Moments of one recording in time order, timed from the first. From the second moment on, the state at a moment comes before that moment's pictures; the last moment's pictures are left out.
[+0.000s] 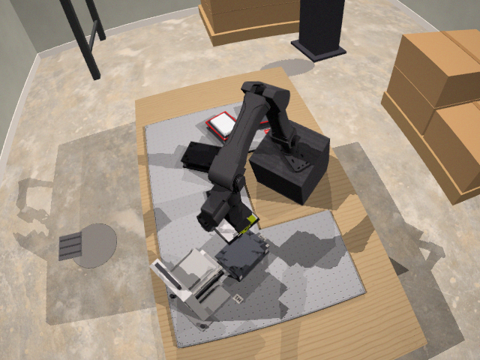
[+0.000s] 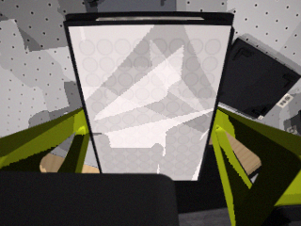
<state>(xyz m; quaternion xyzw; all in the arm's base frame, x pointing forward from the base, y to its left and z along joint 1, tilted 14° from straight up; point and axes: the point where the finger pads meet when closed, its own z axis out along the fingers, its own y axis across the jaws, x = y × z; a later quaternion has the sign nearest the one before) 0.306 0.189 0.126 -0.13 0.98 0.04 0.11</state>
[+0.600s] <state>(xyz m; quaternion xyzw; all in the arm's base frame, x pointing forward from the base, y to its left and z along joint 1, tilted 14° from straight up) 0.314 0.140 0.124 0.00 0.99 0.05 0.11</state>
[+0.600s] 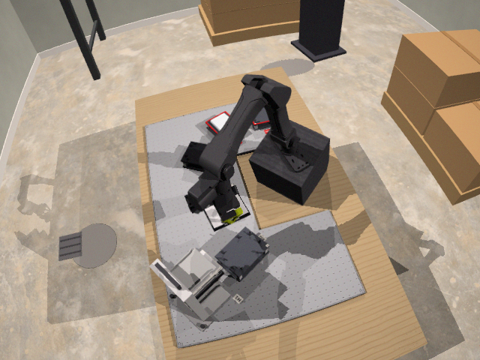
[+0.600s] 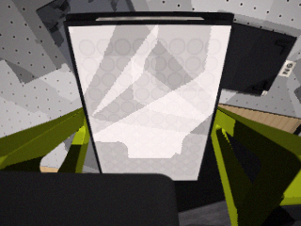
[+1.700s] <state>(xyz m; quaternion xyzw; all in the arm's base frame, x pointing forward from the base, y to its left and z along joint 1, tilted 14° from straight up) 0.309 0.076 0.116 0.24 0.96 0.08 0.09</state>
